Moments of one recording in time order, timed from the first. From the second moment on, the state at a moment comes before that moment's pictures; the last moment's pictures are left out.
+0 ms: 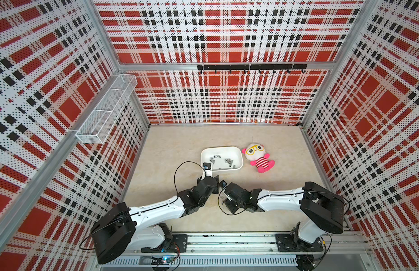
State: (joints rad) left arm -0.92 1.20 0.53 0.10 -0.49 -0.54; right arm 1.09 1.65 0.77 -0.13 0.12 0.26
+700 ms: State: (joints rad) left arm -0.93 1.14 0.53 0.10 -0.58 -0.55; right arm 1.09 1.64 0.77 -0.16 0.22 0.27
